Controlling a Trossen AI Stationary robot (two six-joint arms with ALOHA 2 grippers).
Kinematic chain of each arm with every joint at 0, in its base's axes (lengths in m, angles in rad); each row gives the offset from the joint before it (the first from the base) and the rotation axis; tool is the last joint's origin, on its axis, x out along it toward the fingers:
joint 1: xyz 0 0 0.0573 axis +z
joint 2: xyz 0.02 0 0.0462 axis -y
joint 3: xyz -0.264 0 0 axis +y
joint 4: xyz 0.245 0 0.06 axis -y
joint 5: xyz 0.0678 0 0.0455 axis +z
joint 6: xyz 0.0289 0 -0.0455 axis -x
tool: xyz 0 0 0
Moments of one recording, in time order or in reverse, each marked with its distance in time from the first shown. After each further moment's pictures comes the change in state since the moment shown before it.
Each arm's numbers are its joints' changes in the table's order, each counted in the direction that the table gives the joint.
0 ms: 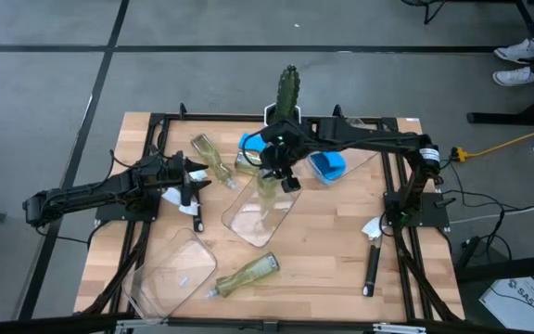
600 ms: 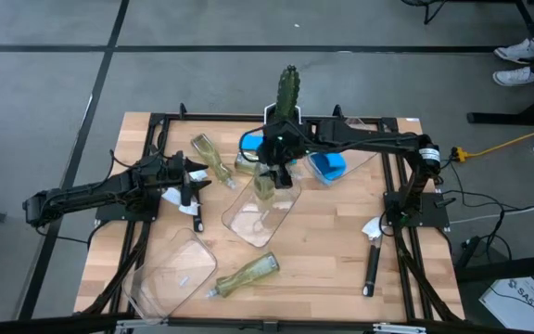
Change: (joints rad) left arm 0.000 0.000 0.000 0.000 0.000 0.000; right arm -0.008 0.002 0.030 0.086 -0.146 -0.106
